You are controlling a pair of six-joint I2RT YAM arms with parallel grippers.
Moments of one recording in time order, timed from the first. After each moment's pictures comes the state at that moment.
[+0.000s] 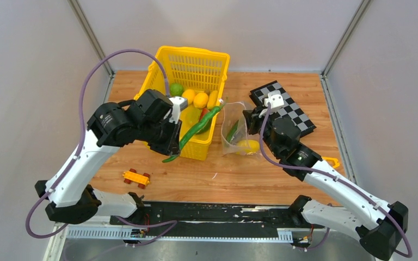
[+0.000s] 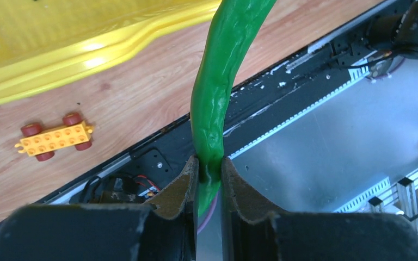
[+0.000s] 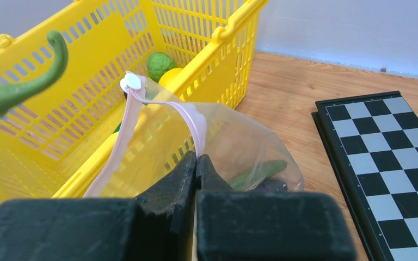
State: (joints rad) left arm -0.85 1.27 1.84 -1.56 0.04 -0.45; right arm 0.76 0.94 0.82 0.05 0.34 0.18
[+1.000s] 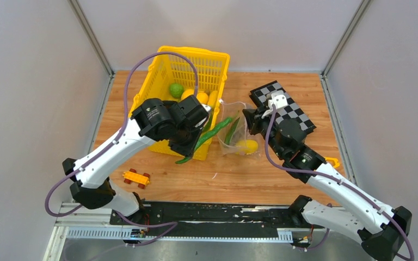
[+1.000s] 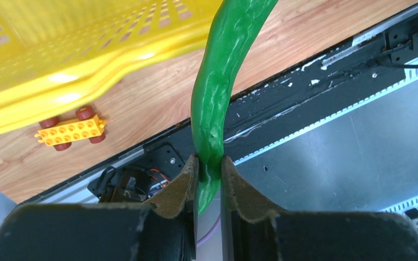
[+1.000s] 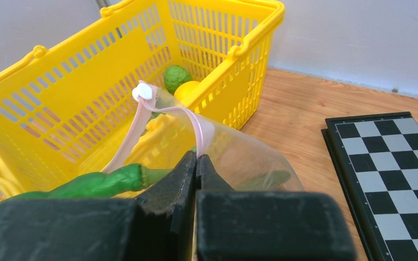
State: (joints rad) left arm -1.02 1.46 1.86 -1.58 -0.09 -0.52; right arm 0.76 0.90 0.82 0.08 0.30 0.16
